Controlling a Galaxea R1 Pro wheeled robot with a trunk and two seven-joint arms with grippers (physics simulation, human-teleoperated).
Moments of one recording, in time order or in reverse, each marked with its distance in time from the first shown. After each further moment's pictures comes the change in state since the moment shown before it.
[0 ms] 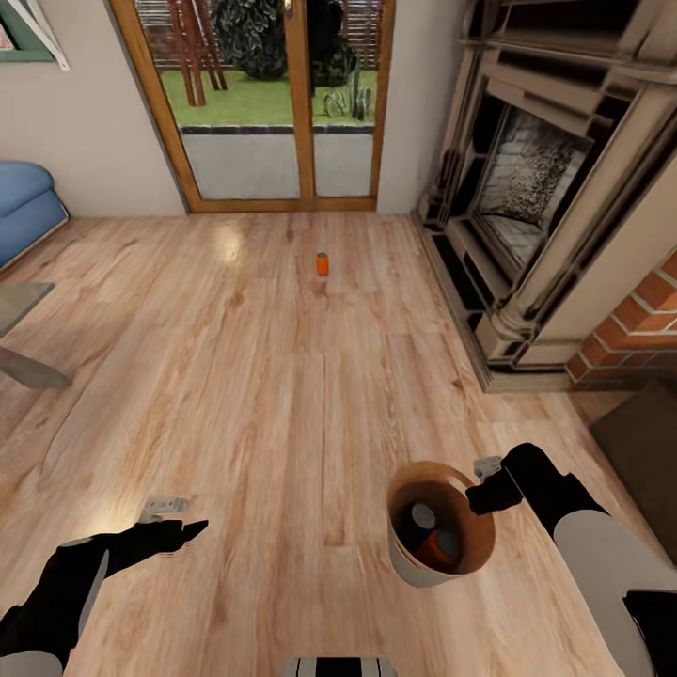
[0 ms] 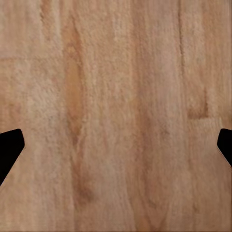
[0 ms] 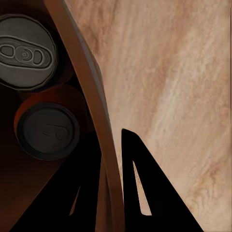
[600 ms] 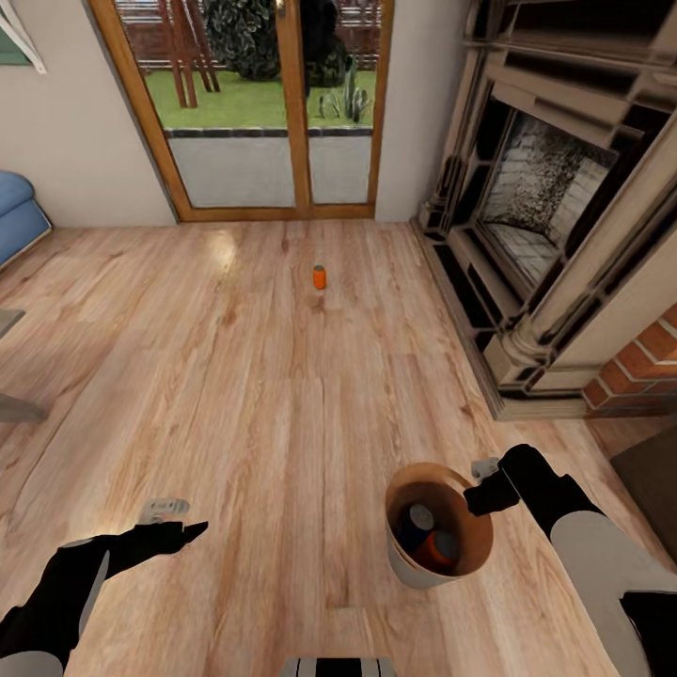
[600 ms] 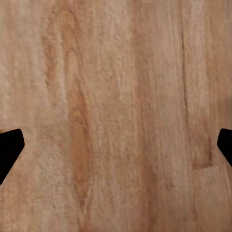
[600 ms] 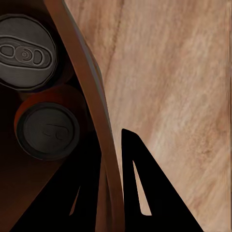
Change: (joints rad) left arm 0.000 0.000 0.000 0.007 -0.002 0.002 -0.001; right arm 0.003 0.010 0.001 0.000 0.006 -0.002 -0.009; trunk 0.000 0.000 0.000
